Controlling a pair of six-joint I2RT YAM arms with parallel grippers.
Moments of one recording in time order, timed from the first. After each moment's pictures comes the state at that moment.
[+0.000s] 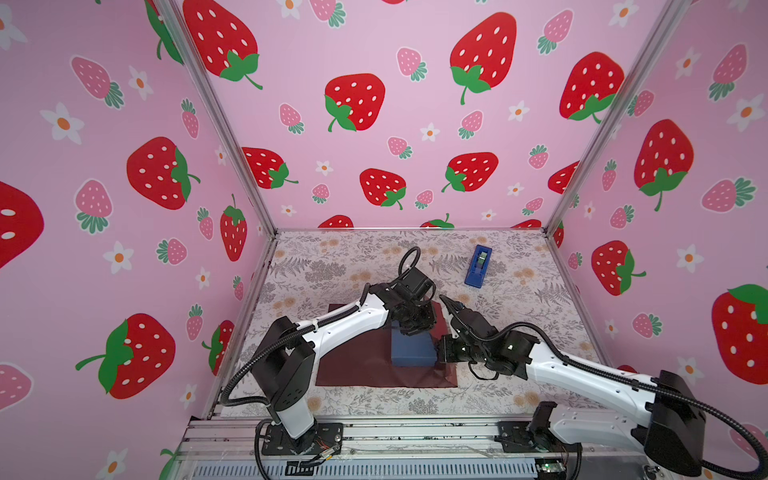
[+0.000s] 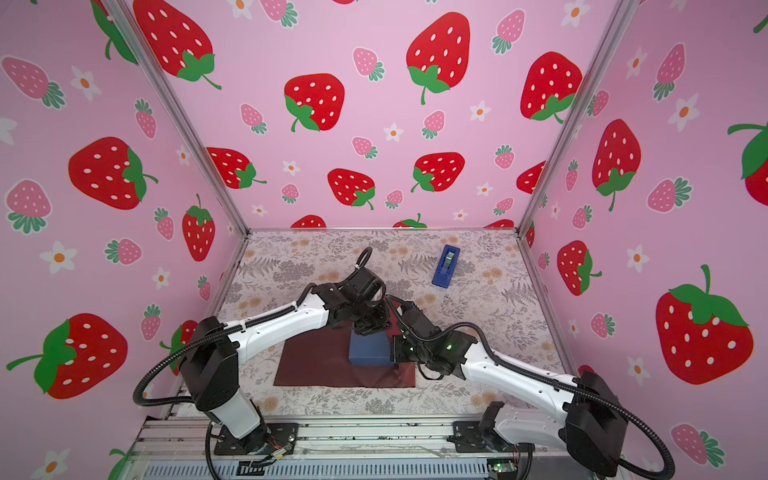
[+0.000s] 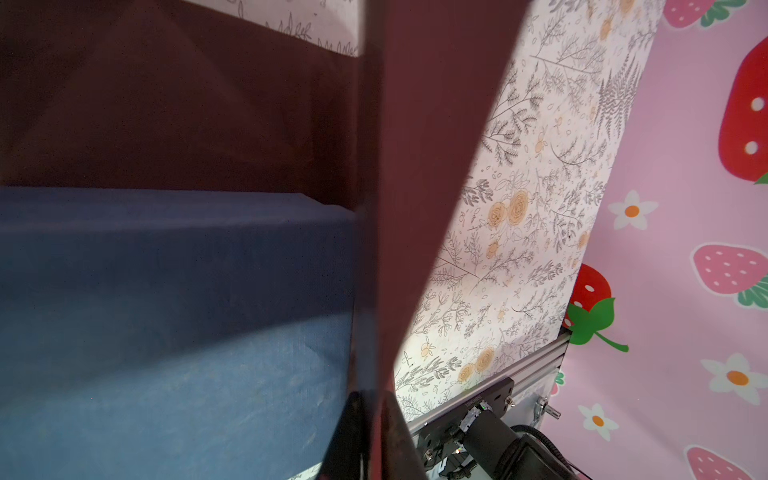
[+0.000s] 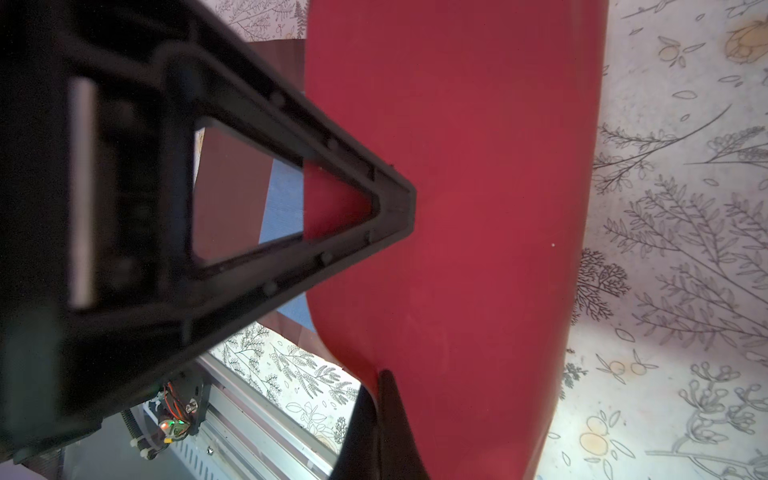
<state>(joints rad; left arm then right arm) -0.81 1.71 1.32 -0.63 0.27 -1.00 1.03 1.17 0.75 -0.43 -0.02 0.78</state>
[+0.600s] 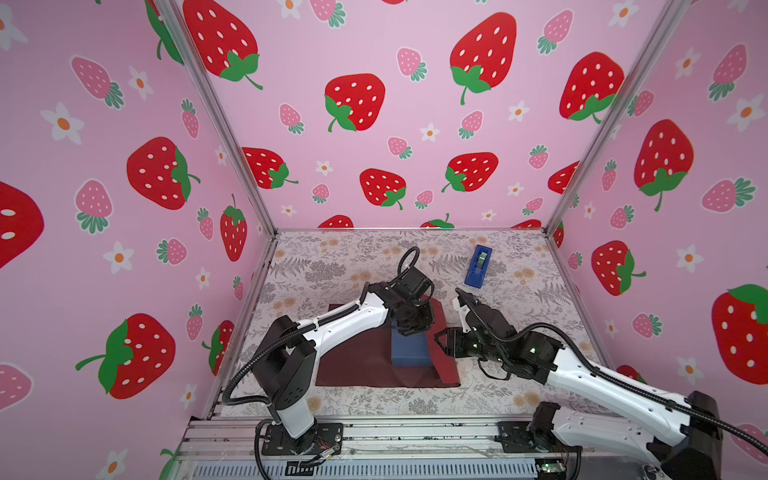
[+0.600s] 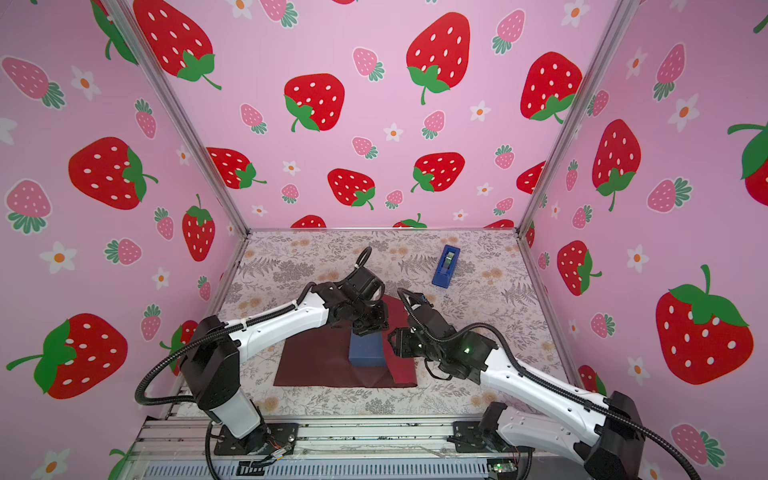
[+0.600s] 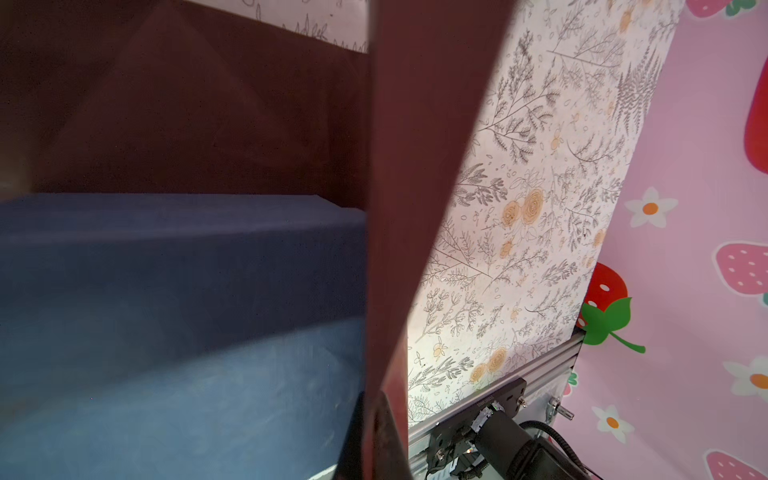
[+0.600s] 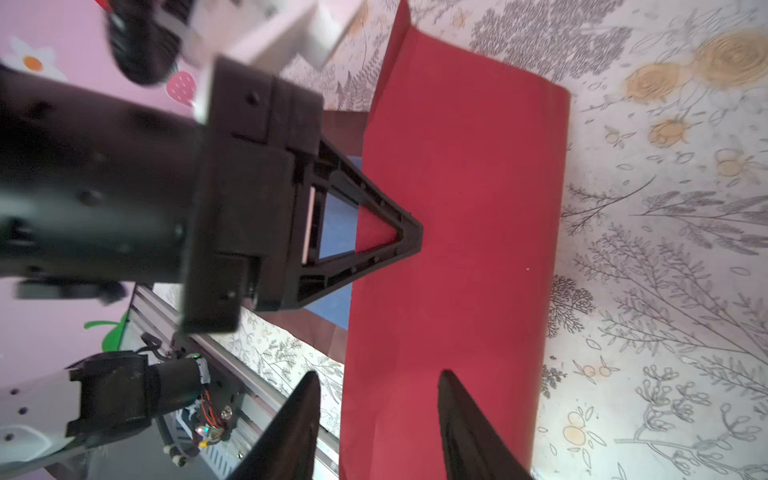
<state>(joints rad) -0.79 1.71 1.32 -0.67 0.27 -0.96 1.02 1.01 0.81 -0.52 0.05 0.76</state>
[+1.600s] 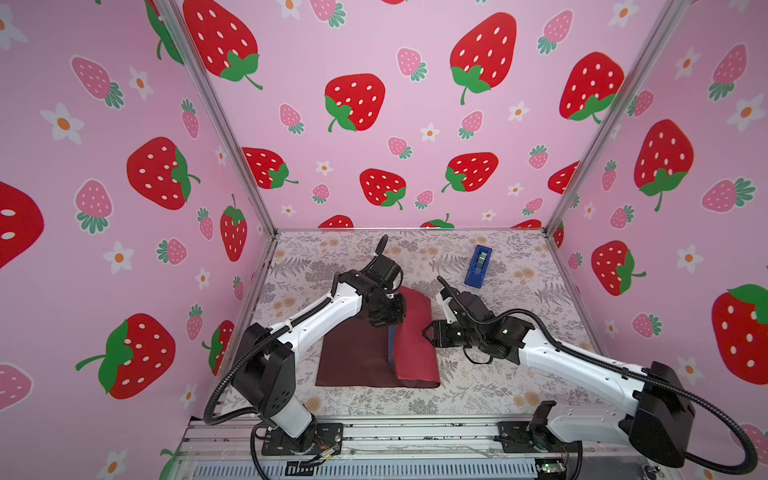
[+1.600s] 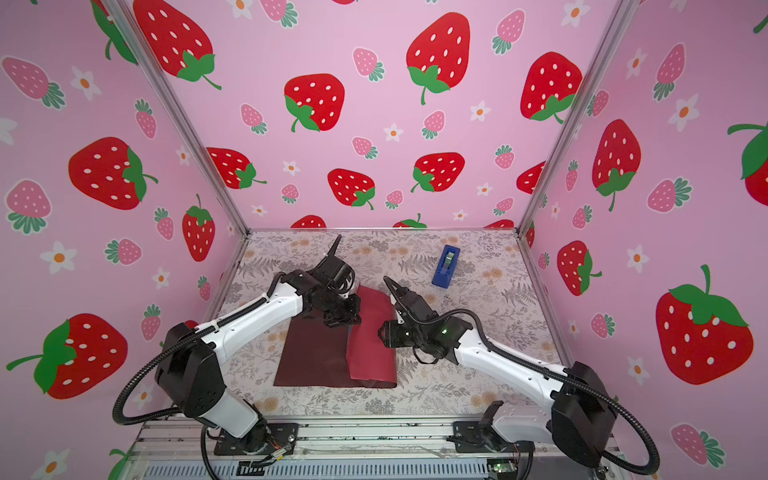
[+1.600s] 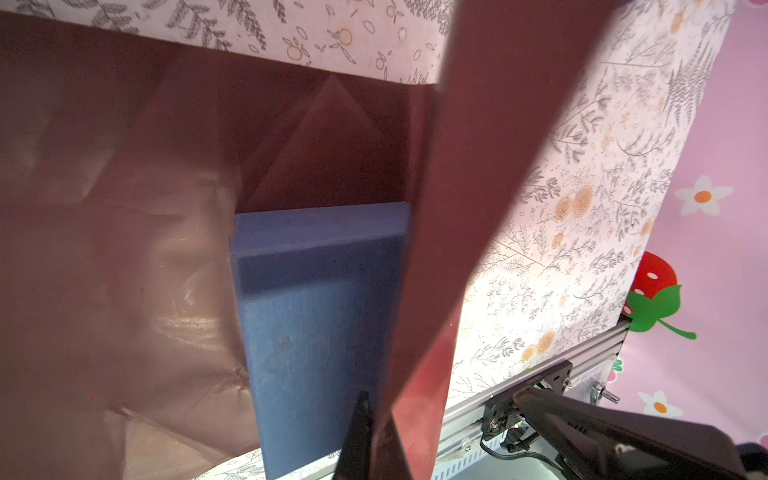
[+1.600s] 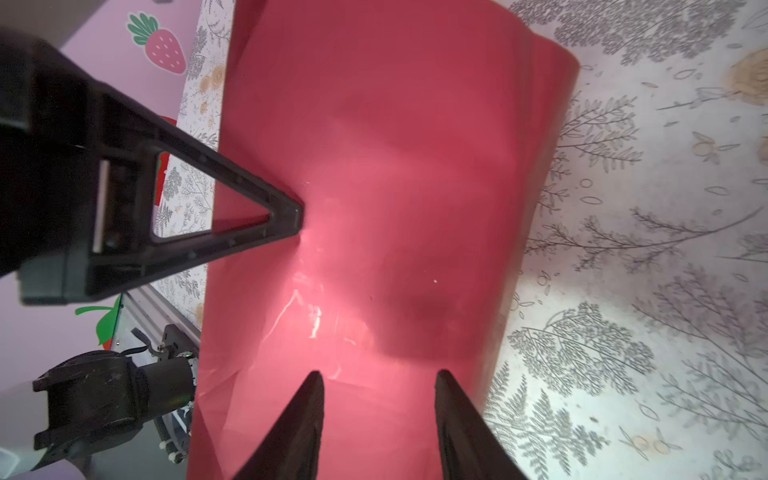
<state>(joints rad) -0.61 1.61 1.30 -0.88 0.31 -0.69 0.94 1.28 0.87 -0.38 -0.14 0.69</state>
